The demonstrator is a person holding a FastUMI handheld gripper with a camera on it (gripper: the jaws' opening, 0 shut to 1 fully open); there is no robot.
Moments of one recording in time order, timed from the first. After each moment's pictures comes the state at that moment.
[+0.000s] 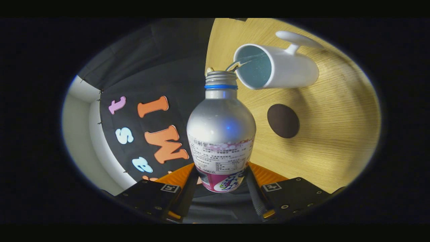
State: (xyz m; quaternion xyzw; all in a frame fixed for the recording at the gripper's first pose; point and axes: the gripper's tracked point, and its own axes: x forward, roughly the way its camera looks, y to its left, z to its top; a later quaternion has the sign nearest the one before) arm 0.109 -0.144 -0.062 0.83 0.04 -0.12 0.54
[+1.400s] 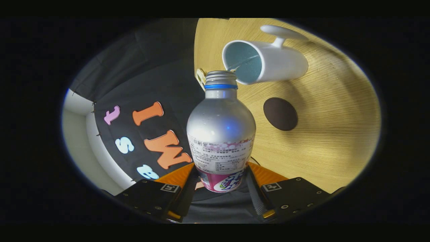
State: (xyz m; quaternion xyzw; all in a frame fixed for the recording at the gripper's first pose) arm 0.116 -0.144 -0.056 0.87 0.04 -0.13 0.48
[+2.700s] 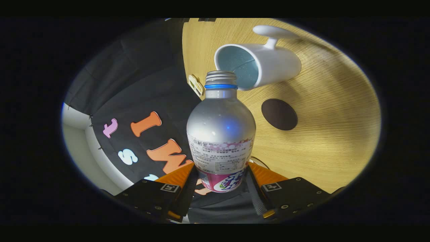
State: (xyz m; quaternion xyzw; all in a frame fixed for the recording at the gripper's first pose) arm 0.118 -0.164 -0.055 0.89 0.03 -0.15 0.43
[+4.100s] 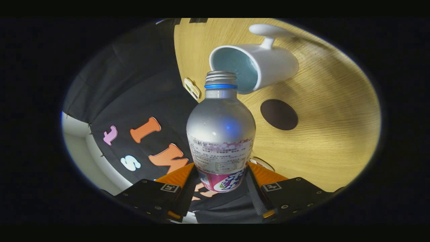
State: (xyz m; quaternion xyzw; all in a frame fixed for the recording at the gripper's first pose) arm 0.127 -0.171 -0.052 0.90 0.03 -0.15 0.41
